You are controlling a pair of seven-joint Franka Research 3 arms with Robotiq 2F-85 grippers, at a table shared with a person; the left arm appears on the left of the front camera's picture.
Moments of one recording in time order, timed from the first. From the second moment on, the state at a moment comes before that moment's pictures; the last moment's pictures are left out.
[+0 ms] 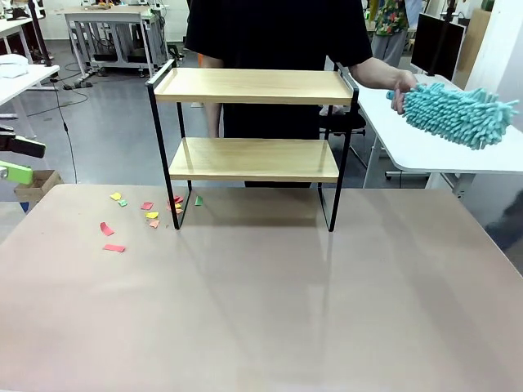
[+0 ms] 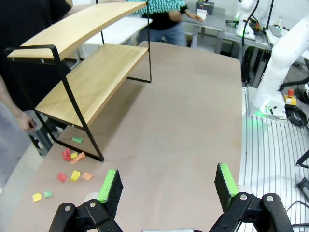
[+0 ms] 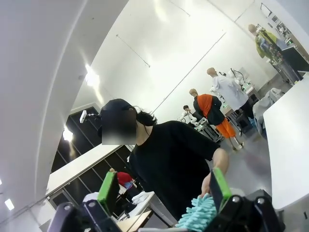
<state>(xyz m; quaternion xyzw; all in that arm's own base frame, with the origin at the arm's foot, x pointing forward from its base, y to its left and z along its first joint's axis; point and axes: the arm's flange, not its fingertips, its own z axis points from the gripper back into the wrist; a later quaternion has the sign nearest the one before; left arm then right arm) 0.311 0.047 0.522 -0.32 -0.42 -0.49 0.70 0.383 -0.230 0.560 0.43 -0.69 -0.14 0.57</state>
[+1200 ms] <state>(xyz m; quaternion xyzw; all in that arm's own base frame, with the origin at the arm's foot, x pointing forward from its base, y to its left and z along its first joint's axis) 0.311 0.047 0.522 -0.32 -0.42 -0.49 0.70 0.382 -0.231 0.559 0.43 -0.69 -0.14 0.57</state>
